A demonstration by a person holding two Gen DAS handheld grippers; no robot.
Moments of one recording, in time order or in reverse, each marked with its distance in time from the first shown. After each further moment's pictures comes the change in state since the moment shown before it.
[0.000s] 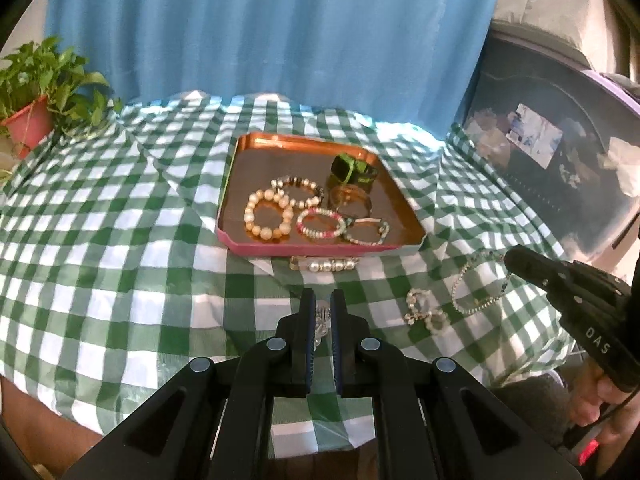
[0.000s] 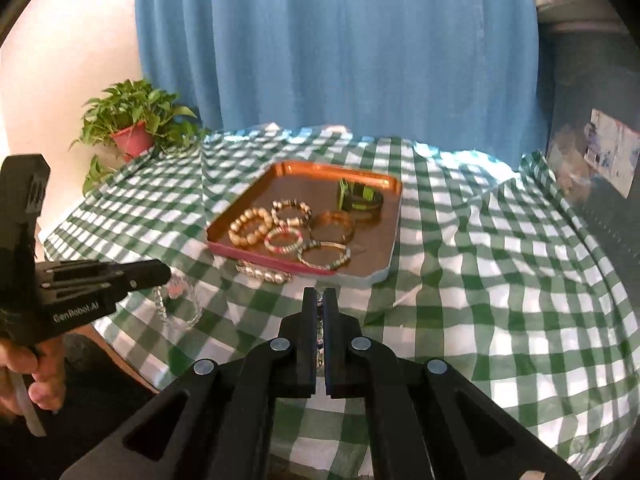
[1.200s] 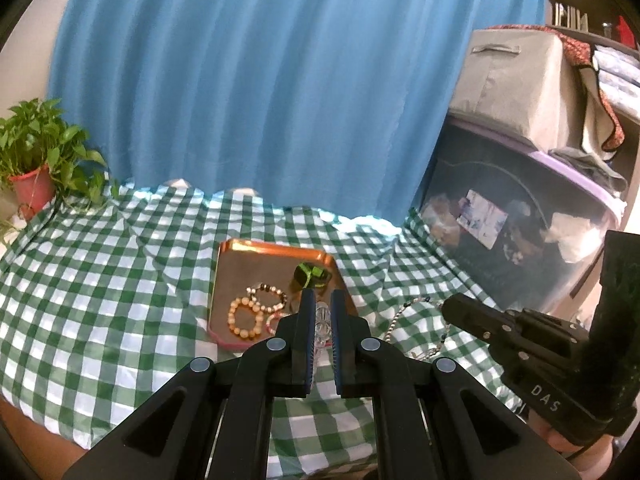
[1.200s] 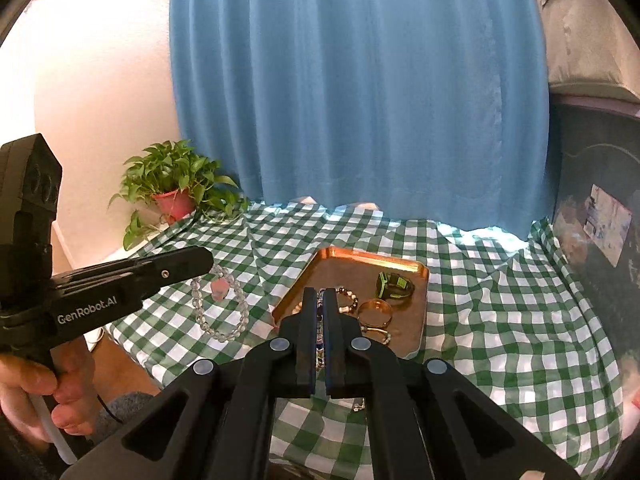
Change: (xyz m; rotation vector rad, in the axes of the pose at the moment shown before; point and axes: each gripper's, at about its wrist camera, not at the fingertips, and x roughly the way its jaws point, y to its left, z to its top) left arm -0.101 -0.015 0.064 -0.011 -0.233 -0.104; right arm -0.069 0.048 0.061 -0.002 -0.157 0.067
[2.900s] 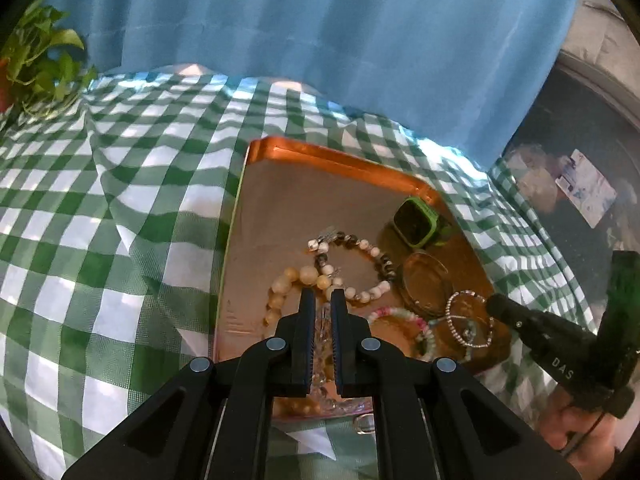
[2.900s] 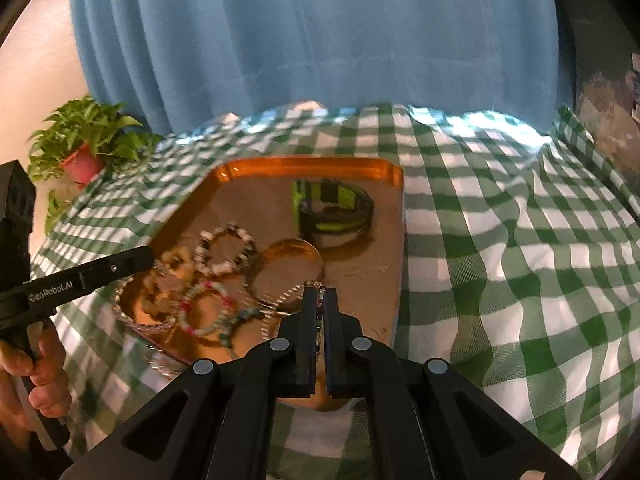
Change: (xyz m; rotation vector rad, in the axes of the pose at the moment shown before) left arm 0.240 0.116 -0.043 -0.115 0.255 0.055; right arm 0.224 -0.121 -0.067 0.170 0.251 -0.075
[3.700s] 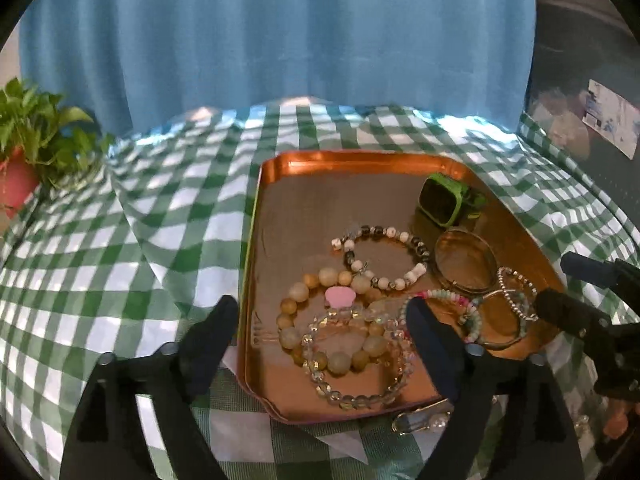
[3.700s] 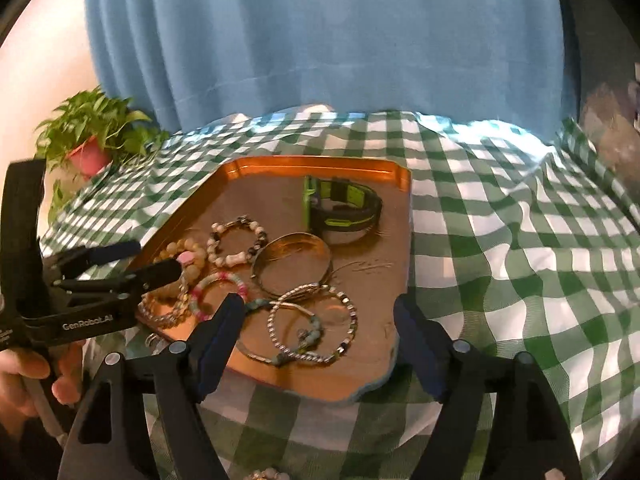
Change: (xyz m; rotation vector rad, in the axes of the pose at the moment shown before) left arm -0.001 -0.032 -0.016 0.225 -0.074 0.246; right arm -0.013 0.016 -0.010 -0.083 -0.052 0.011
